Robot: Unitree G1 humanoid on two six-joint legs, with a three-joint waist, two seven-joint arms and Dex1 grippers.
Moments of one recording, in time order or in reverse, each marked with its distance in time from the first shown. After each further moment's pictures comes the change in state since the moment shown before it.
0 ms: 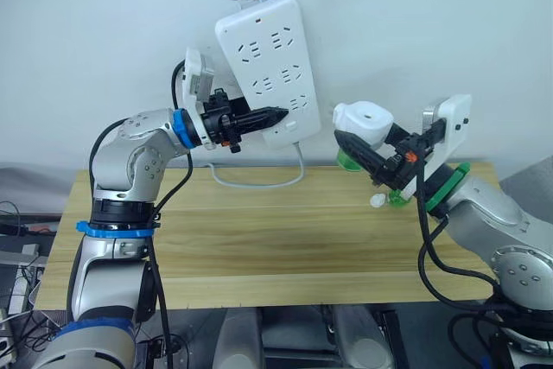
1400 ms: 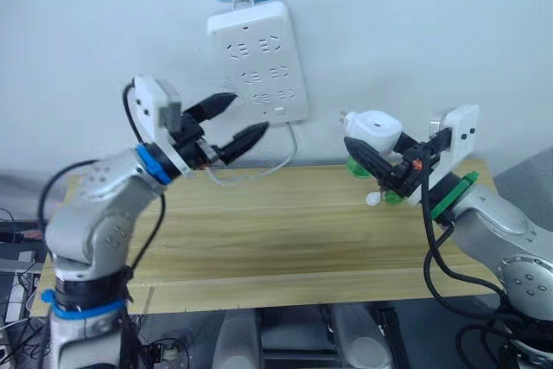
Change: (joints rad) left arm 0.333 0.066 0.172 -0.466 -0.071 0.045 0.411; right arm 0.080 -0.008 -0.020 0.022 -0.013 -0.026 -0.024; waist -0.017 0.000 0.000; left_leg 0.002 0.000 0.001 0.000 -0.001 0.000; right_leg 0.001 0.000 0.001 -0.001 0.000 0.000
